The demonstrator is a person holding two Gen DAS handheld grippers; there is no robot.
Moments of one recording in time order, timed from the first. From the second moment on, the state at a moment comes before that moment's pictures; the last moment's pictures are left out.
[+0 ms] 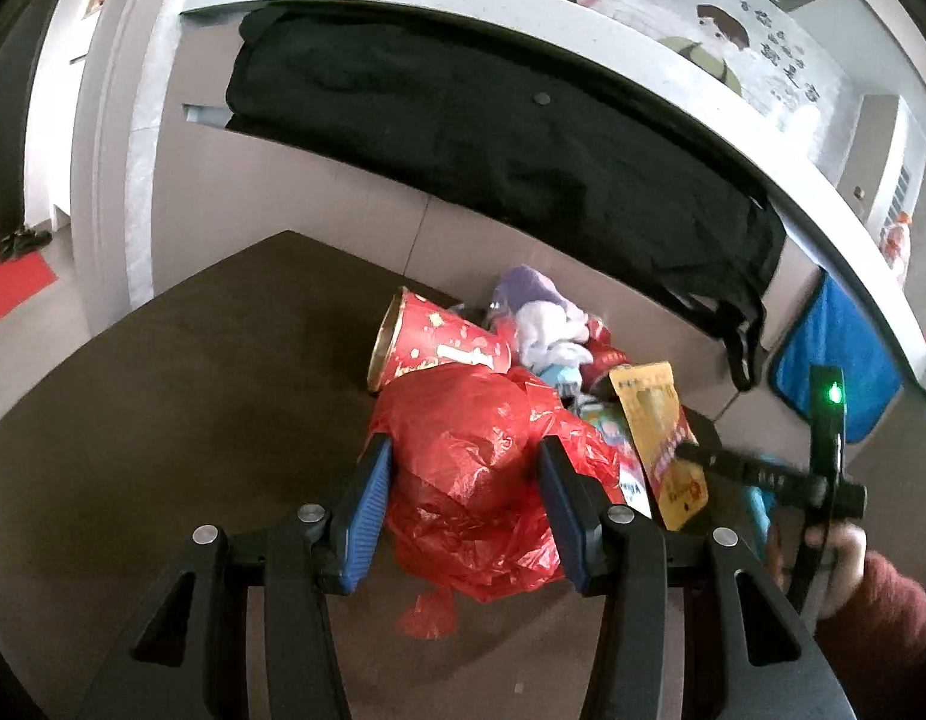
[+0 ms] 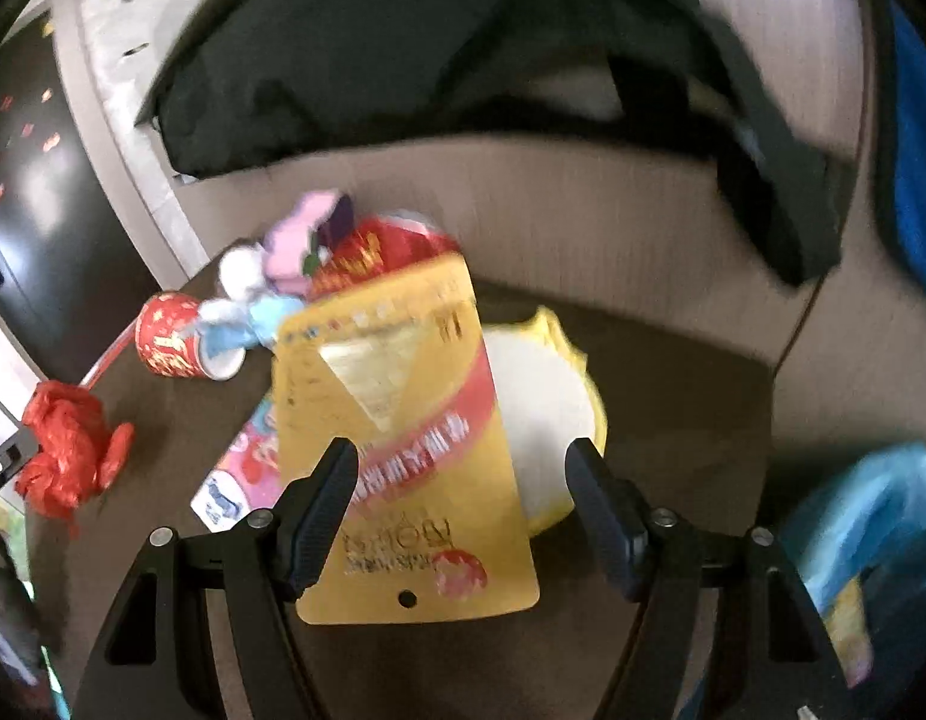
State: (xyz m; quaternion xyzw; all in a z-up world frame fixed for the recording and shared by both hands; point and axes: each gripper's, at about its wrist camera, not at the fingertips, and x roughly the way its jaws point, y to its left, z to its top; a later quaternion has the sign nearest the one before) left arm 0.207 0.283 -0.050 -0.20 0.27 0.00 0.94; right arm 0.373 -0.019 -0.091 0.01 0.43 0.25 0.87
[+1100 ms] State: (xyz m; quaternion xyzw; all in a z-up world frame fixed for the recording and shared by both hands) left arm 0.223 0.283 -0.079 -0.25 0.27 -0.06 0.93; right arm 0.353 0.024 -0.095 -0.08 0.46 0.25 0.85
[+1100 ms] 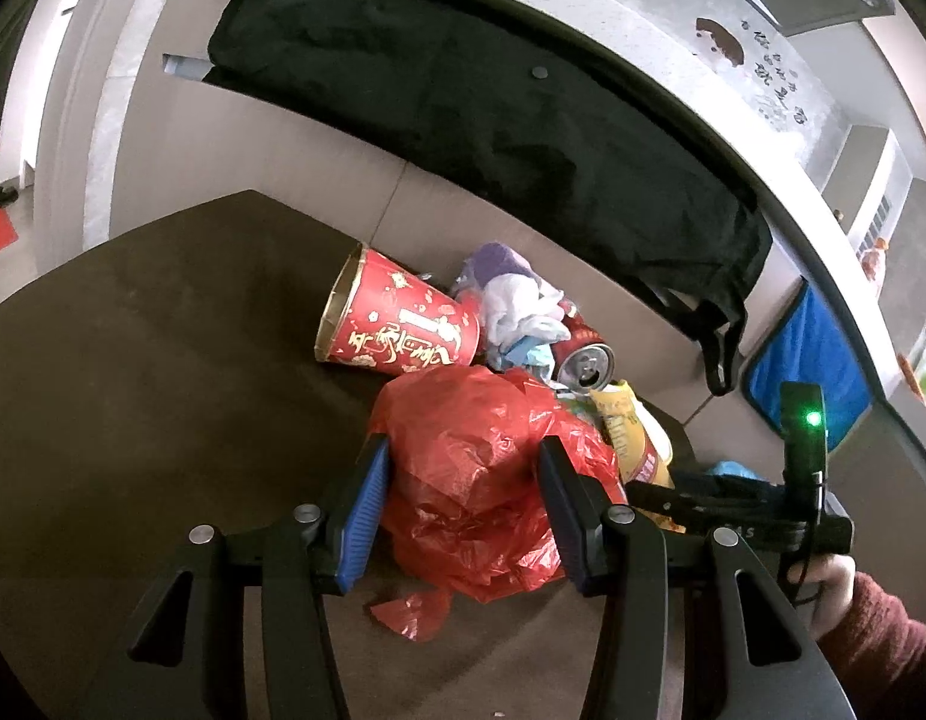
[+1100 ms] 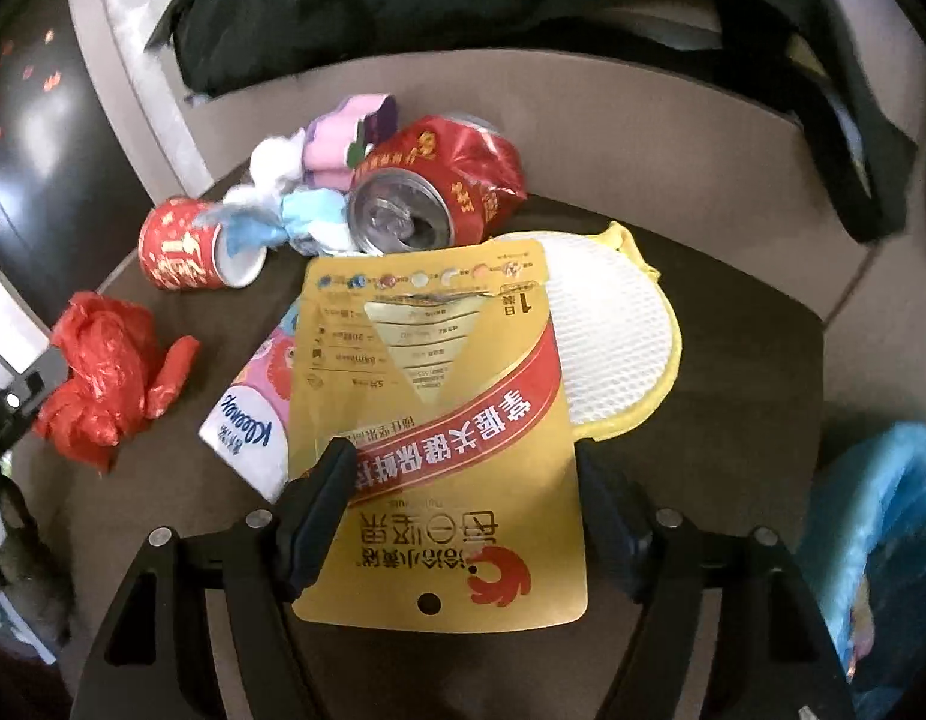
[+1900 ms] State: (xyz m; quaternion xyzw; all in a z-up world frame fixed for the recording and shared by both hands) left arm 0.212 0.286 -0.070 -0.24 0.25 -0.02 0.94; right arm 0.317 0.029 -0.074 -0.04 0.45 0.36 0.81
